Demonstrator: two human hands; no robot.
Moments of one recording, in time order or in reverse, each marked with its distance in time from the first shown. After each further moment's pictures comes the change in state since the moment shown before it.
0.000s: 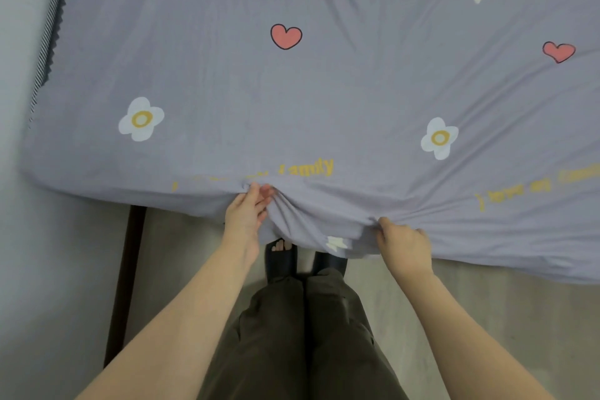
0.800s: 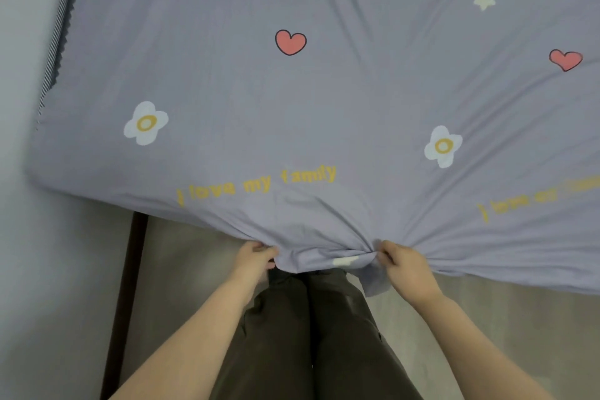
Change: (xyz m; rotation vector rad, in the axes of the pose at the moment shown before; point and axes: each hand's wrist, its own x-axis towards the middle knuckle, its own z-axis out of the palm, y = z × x) left_hand -0.010 -0.052 -0.034 0.527 0.019 -0.228; right_hand -0.017 0.023 0.016 0.454 -0.151 -0.139
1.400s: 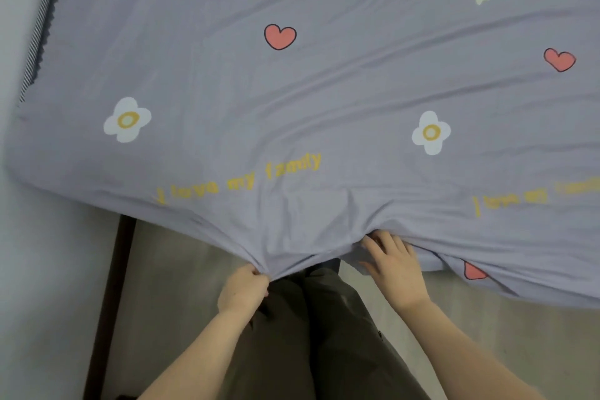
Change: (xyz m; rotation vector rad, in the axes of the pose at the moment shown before) left_hand -0.013 -0.028 0.021 0.524 0.114 -0.010; right_hand 0.008 0.014 0.005 -0.386 0.320 -0.306
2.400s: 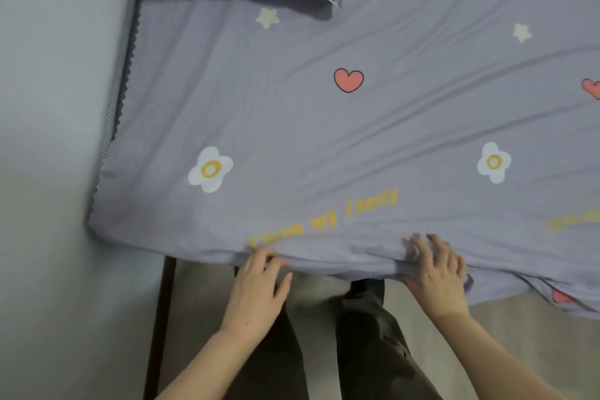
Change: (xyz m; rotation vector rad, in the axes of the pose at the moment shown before) left_hand 0.050 -0.028 -0.185 0.405 0.250 0.937; right_hand 0.060 -0.111 0.002 -0.095 -0.006 0.395
